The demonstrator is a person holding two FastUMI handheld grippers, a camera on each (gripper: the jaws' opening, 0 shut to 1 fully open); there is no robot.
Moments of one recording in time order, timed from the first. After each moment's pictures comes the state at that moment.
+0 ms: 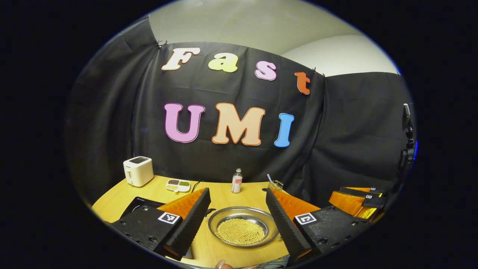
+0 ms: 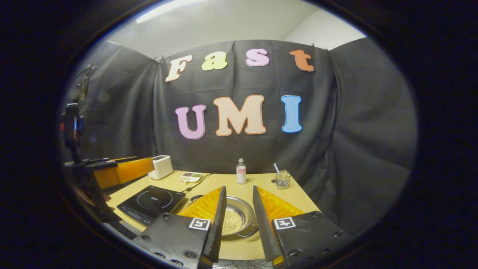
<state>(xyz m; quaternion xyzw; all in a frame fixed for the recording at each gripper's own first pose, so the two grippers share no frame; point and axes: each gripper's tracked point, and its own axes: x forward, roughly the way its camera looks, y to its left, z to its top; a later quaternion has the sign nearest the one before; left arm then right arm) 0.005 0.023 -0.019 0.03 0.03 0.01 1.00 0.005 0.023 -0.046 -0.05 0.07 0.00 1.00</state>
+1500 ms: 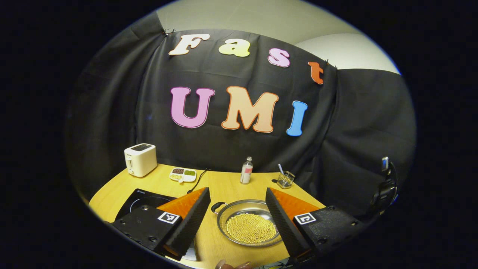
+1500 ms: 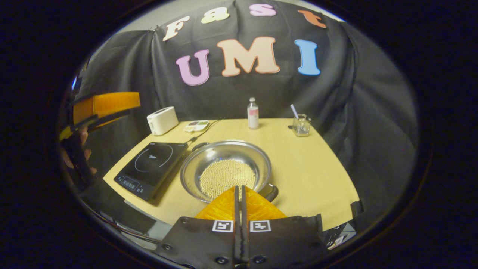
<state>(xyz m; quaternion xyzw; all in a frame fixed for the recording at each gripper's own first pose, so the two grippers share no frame) 0.048 0.069 -0.061 0.02 0.08 0.05 1.00 0.035 0.023 -0.237 -0.03 0.31 0.05 0.95</state>
